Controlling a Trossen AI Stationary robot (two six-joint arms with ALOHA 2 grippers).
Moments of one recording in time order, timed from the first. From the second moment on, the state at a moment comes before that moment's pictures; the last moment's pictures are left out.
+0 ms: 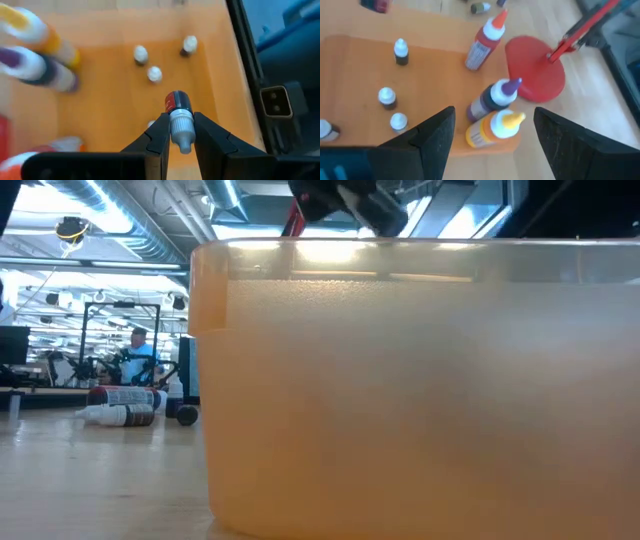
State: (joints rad) left arm -0.37 1.99 1.76 -0.78 0.02 -0.23; right arm 0.74 1.54 1.06 -0.69 0.80 0.59
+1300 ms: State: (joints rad) left arm -0.39 2.23 1.94 -1.02 0.08 -0.35; right arm 0.74 1.55 0.96 -0.65 0.77 0.67
